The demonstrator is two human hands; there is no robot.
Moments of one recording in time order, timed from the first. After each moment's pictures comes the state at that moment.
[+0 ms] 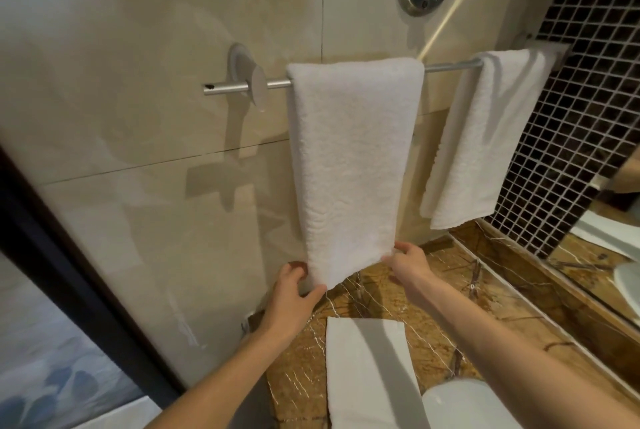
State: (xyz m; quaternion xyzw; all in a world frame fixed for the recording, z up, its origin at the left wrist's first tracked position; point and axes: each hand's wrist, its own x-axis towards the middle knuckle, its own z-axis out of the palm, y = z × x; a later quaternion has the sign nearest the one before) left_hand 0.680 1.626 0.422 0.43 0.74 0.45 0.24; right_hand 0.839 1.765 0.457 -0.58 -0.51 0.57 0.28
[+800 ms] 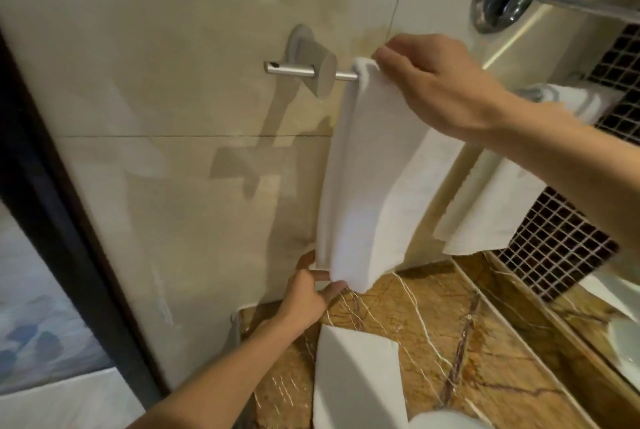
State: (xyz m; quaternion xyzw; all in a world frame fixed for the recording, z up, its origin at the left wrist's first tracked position) left_hand 0.680 1.670 0.395 0.33 0.69 0.57 0.31; right_hand 0.766 1.733 0.729 -0.23 -0.93 -0.01 0.29
